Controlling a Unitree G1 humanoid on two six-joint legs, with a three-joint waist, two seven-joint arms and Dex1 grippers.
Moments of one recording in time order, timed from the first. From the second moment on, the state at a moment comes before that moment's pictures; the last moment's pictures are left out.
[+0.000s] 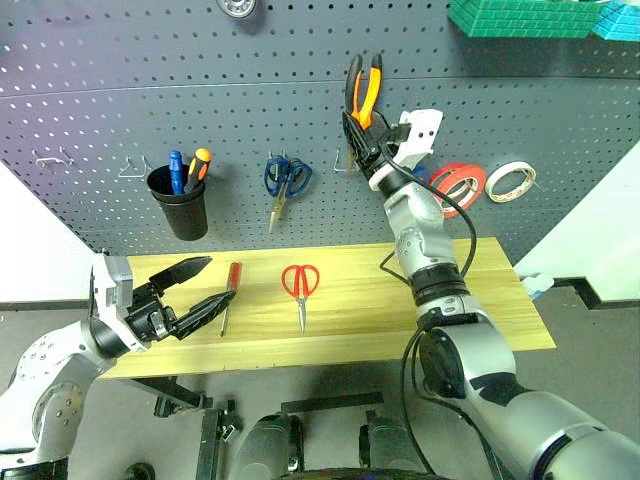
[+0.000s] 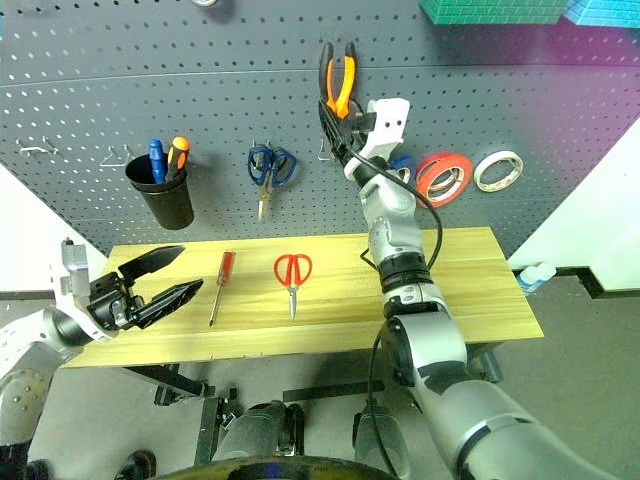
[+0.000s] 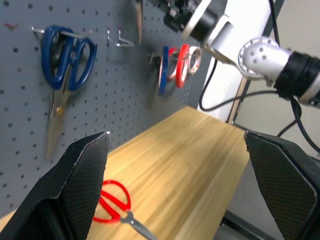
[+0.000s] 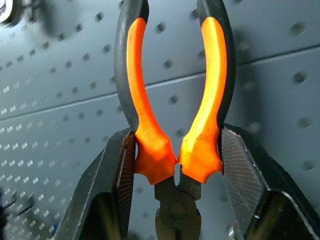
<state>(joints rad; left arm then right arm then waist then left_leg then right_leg) 0.17 0.63 0.38 -0.36 -0.78 0.37 -1.00 -0.96 -0.02 -0.19 0.76 0.33 -0.22 0.42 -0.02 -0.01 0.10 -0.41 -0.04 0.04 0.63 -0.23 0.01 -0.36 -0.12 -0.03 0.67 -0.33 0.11</state>
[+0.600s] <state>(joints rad) 0.25 0.64 0.42 -0.47 -0.84 0.45 -0.94 -1.01 0.01 -0.20 0.84 0.32 -0.27 0.41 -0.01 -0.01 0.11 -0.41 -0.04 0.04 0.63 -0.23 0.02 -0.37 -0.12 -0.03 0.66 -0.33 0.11</state>
